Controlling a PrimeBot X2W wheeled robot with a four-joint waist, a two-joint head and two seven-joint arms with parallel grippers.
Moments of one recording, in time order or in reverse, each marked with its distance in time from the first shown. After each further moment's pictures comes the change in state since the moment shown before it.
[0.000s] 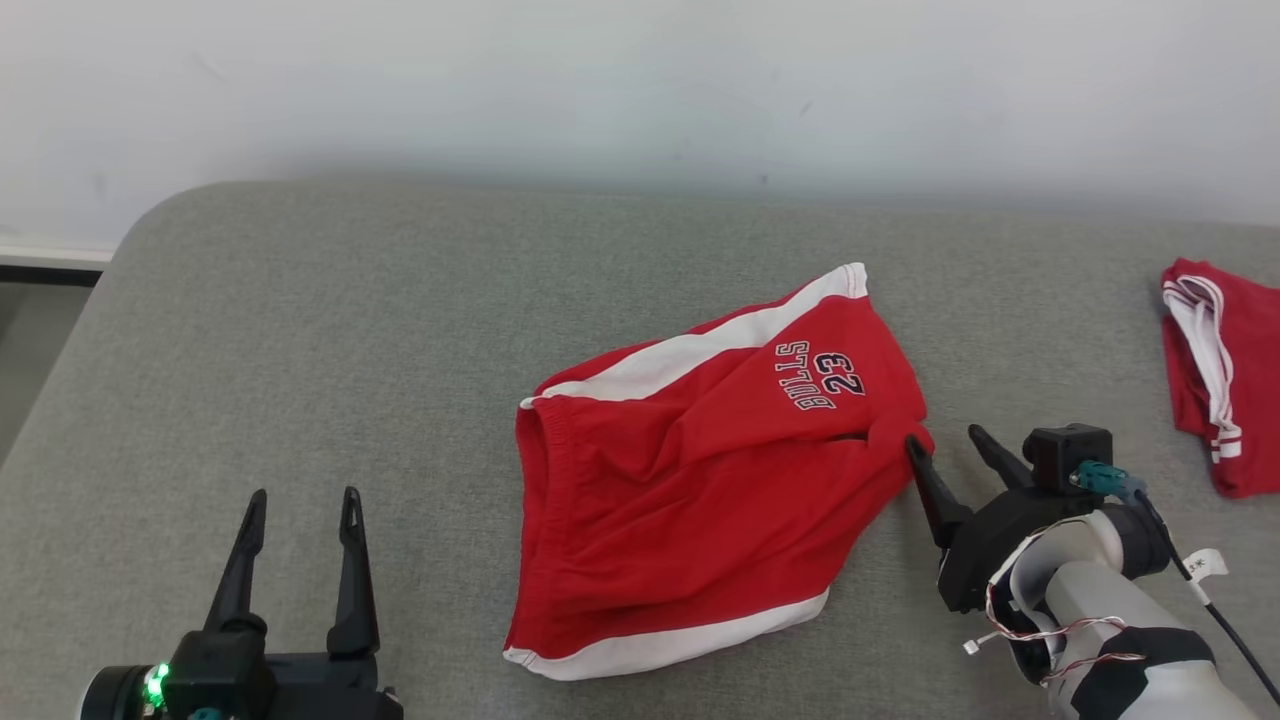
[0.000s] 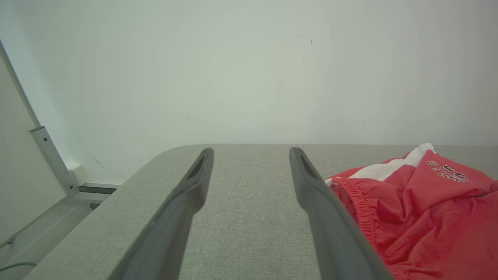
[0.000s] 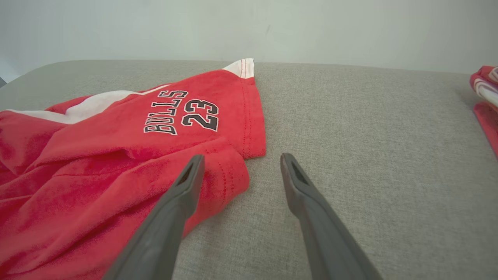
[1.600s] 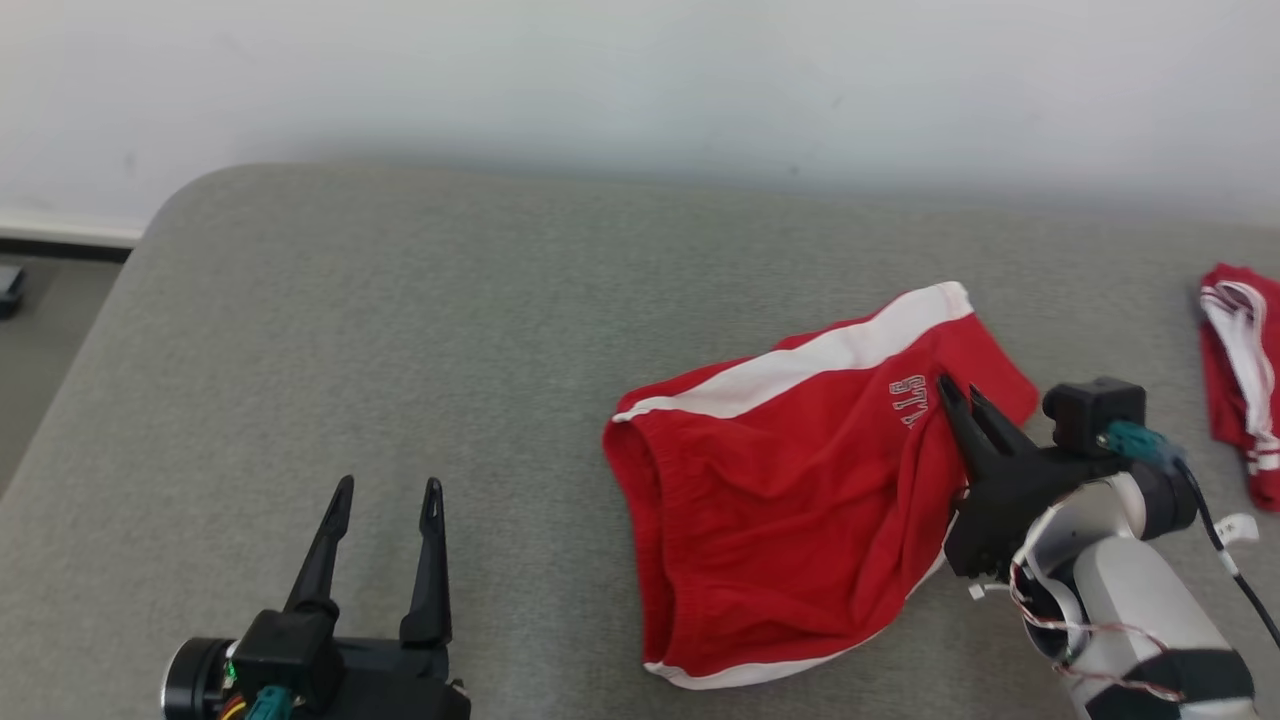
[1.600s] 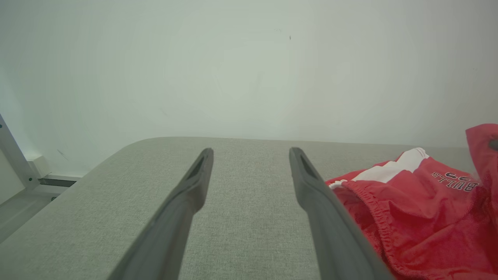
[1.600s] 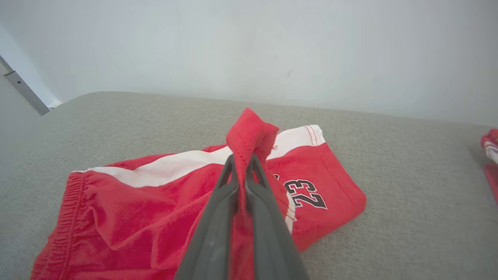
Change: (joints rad) left arm -0.035 -0.006 -0.122 0.035 -0.067 0.007 0.000; right arm 0.219 0.066 -0.376 -0.556 -0.266 0.000 0.300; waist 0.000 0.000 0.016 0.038
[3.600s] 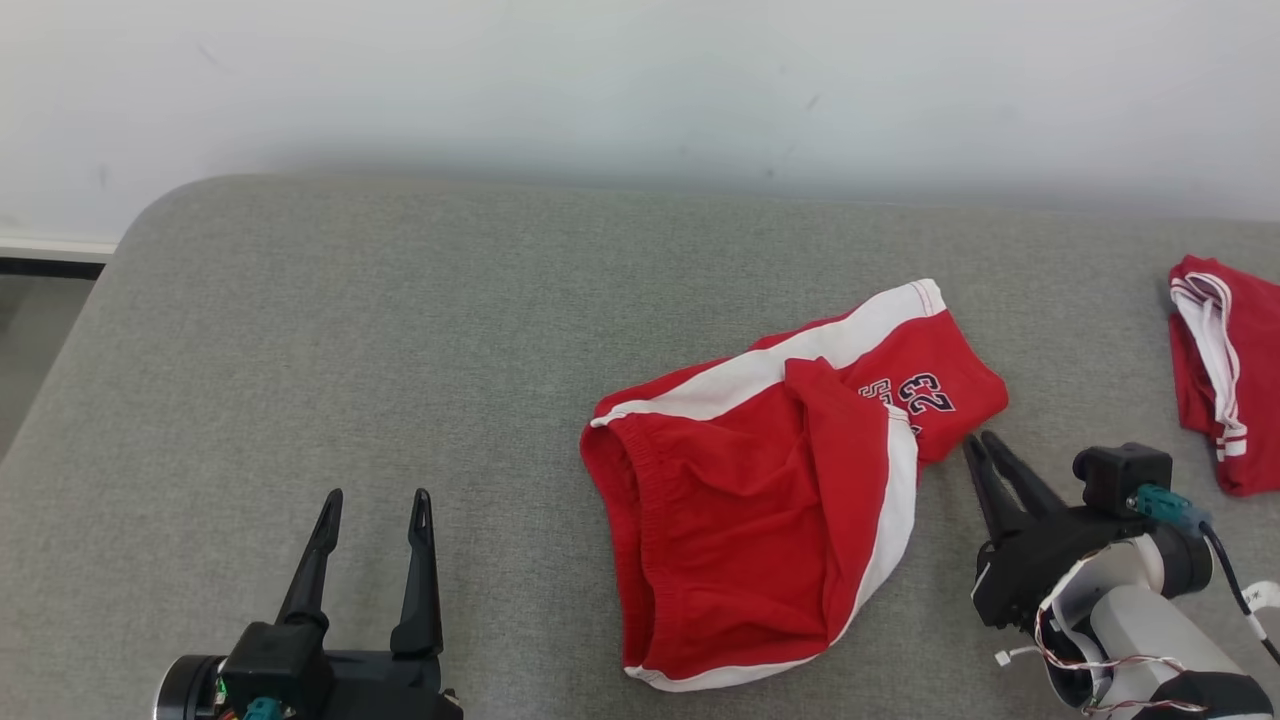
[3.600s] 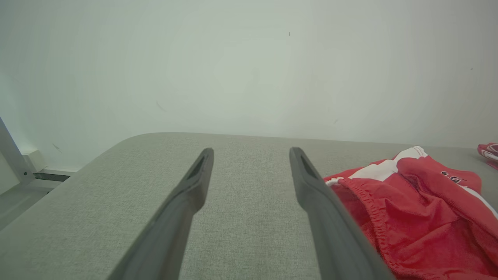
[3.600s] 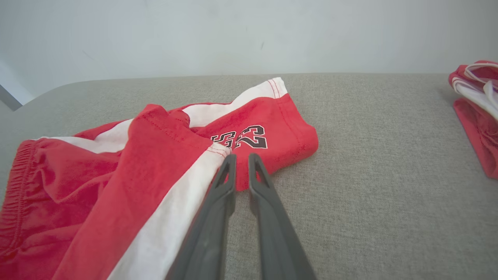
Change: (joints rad) left arm 0.015 0.000 0.003 0.003 -0.019 0.012 0.000; right arm -0.038 -0.105 0.212 0.289 0.233 0.000 -0.246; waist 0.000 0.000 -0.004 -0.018
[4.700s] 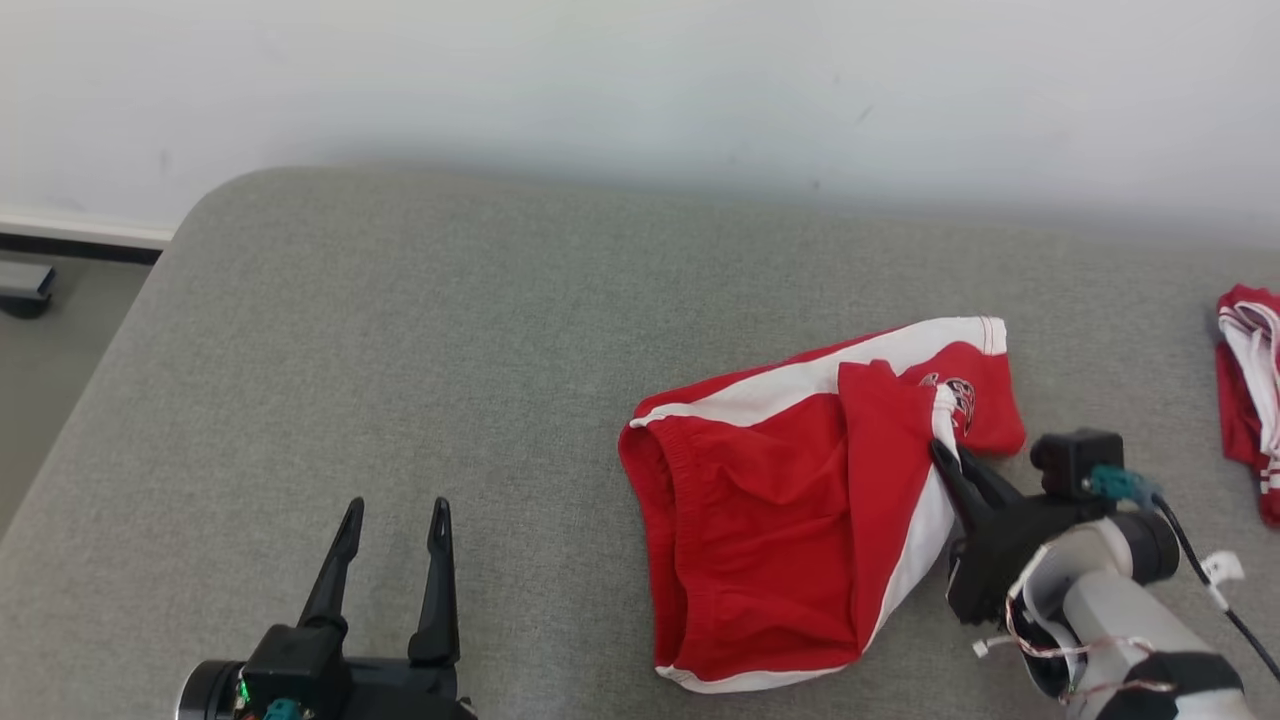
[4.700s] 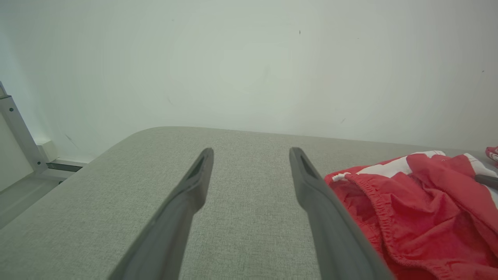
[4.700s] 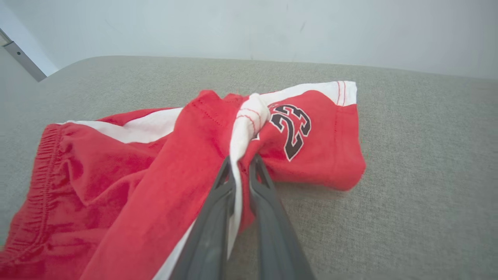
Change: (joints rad) left arm -0.007 0.000 -0.035 0.026 -0.020 0.008 0.000; right arm -0.085 0.010 0.092 0.077 0.025 0.000 0.065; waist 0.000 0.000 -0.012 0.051
